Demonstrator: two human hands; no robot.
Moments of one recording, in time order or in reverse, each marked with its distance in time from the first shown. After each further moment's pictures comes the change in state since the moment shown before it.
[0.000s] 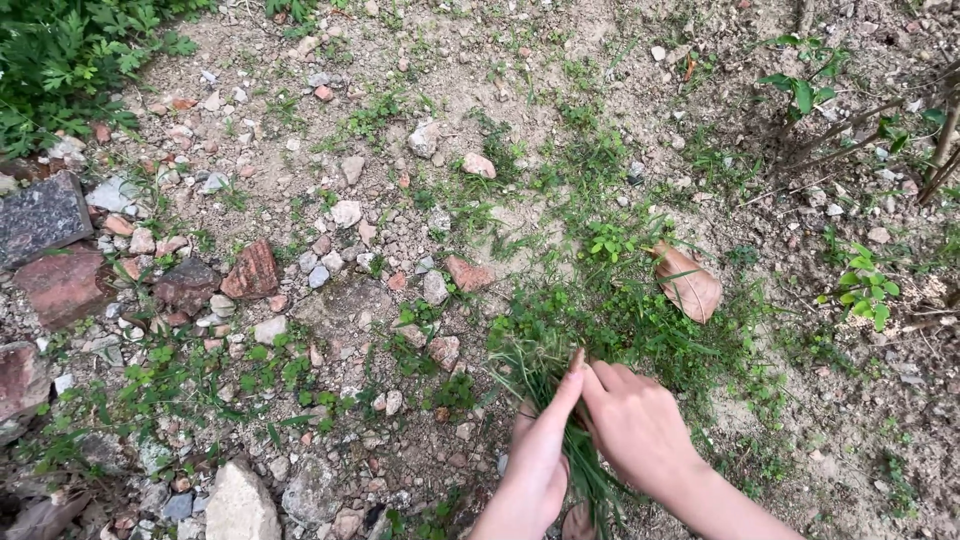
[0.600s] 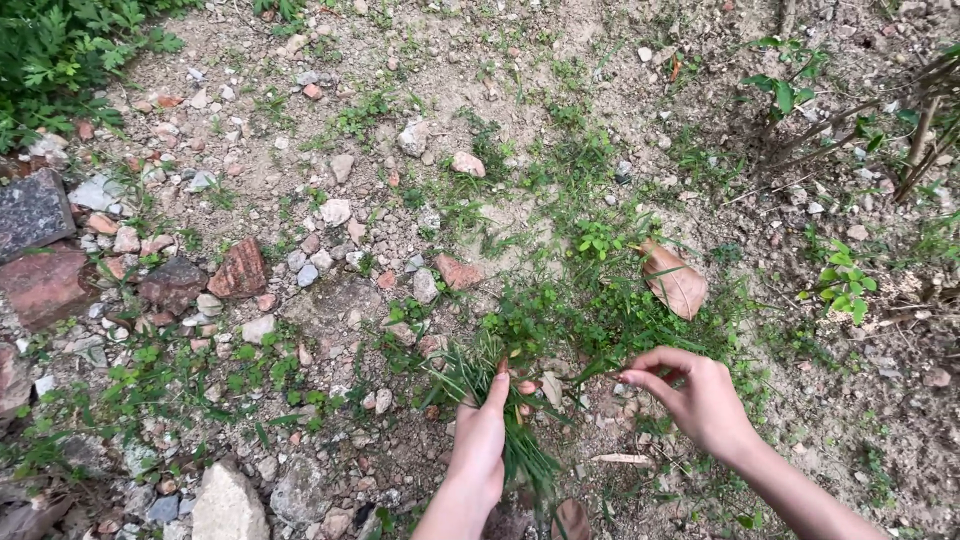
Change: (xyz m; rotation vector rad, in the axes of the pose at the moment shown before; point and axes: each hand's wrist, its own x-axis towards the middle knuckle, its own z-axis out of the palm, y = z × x) left_hand 0.016 0.027 -0.034 0.339 0.204 -0.033; right_hand -0.020 0.073 -0.013 0.706 -0.134 0.562
